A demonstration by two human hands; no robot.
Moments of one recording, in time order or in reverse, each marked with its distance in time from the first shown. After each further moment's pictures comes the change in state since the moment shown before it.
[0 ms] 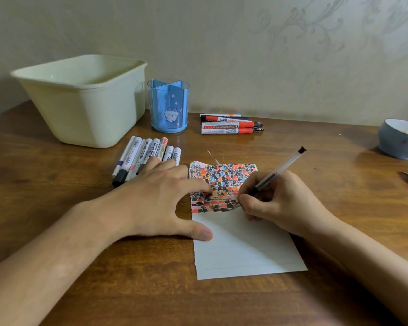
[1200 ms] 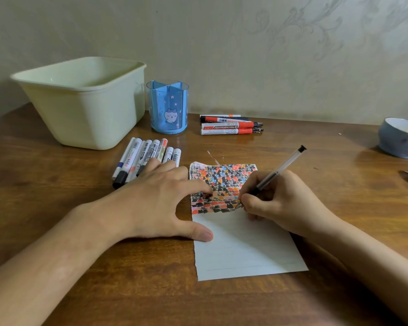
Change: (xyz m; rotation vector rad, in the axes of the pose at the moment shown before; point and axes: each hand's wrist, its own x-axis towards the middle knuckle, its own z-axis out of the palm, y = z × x) left_hand -0.001 -0.001 0.001 0.000 0.018 0.012; right_hand 0.001 0.001 -0.001 0.026 -0.002 0.005
